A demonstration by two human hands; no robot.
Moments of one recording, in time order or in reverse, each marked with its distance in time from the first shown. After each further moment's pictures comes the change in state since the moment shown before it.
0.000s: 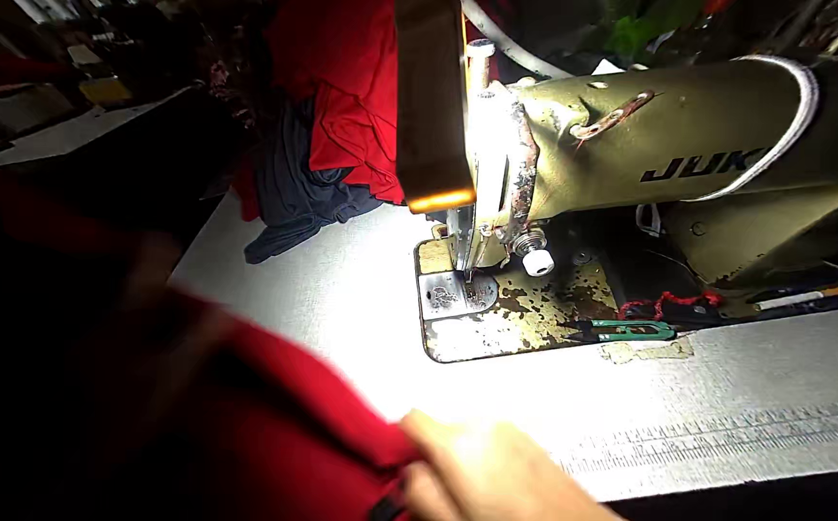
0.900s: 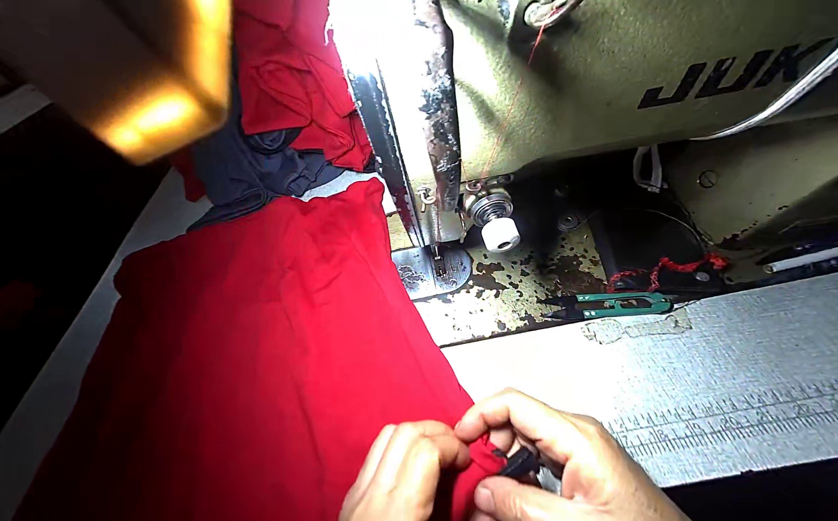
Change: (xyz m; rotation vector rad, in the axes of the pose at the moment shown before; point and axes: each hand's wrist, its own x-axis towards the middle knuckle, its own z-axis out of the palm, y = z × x) left_hand -0.085 0.163 0.092 -0.624 -0.172 0.096; right_hand -0.053 0.067 -0.011 0.621 0.204 0.081
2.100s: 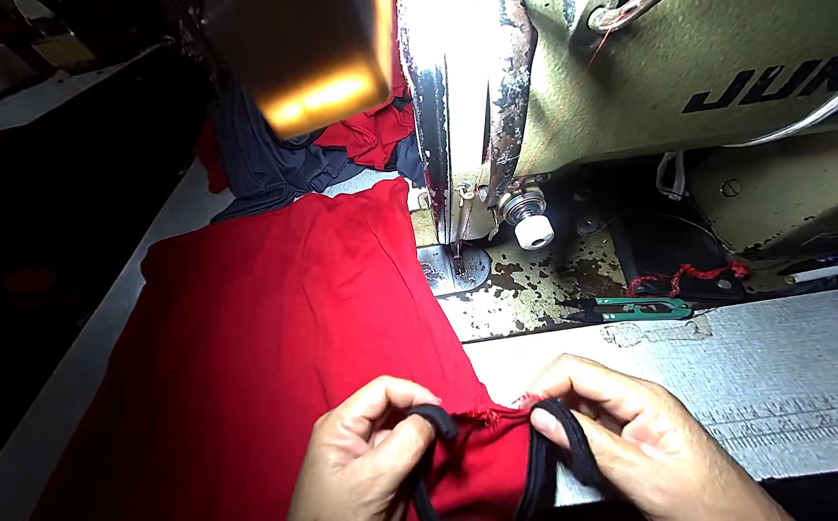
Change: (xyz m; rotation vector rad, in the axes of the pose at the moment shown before) left_hand 0.024 -0.006 -0.029 -0.700 0.134 -0.426; right_hand 0.006 0.025 -0.022 -0.085 0.204 -0.127
